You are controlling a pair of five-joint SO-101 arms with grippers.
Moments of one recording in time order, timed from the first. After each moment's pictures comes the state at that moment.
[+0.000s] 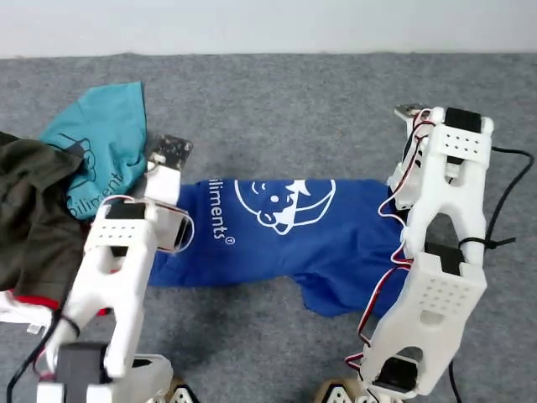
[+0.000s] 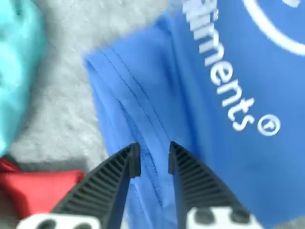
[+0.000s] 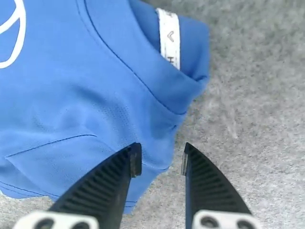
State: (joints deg) left arm -3.3 -10.1 44.4 52.9 -8.2; right arm 11.9 31.9 -28.2 100.5 23.5
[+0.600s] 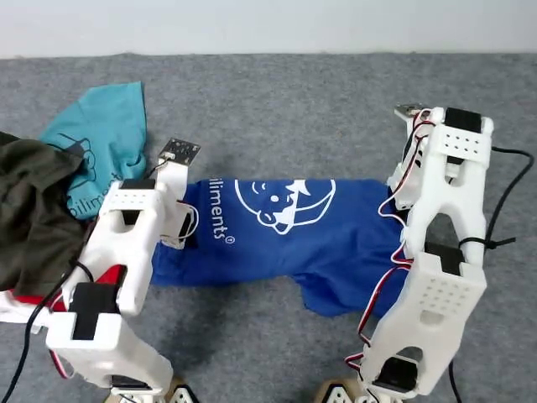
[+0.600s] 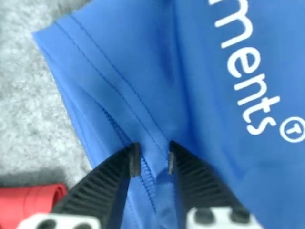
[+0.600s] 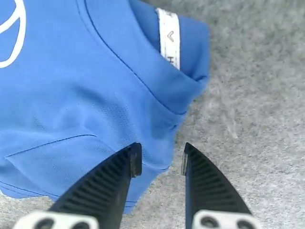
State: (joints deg) left arm -3.5 10.4 28.6 61.2 -8.0; right arm 11.9 31.9 -28.2 100.5 23.5
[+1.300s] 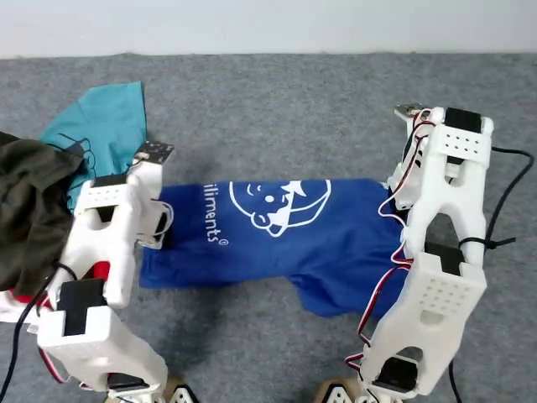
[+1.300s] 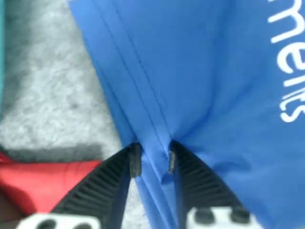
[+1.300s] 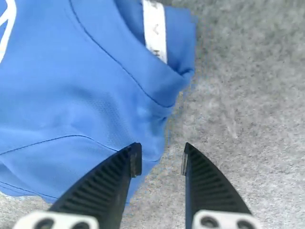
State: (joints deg) left arm -12.5 11.0 25.9 65.6 -13.2; right arm 11.9 31.9 -28.2 100.5 23.5
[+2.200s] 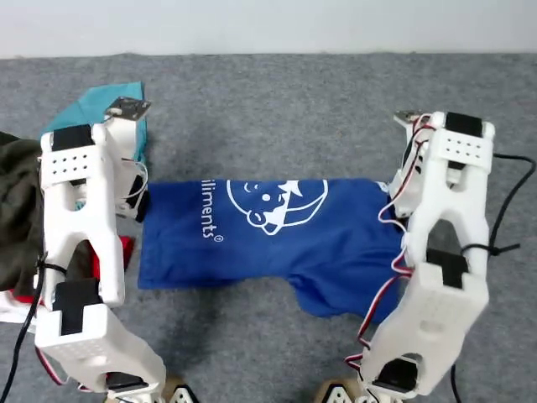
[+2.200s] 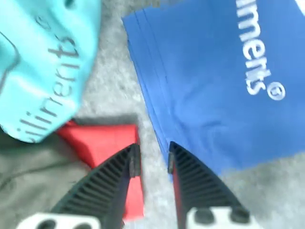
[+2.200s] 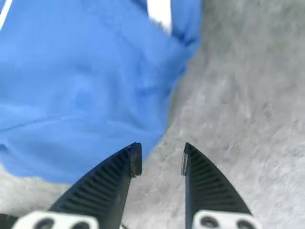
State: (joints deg) left arm -13.4 11.2 -2.7 95.4 -16.0; right arm 11.9 23.5 -17.3 100.5 23.5
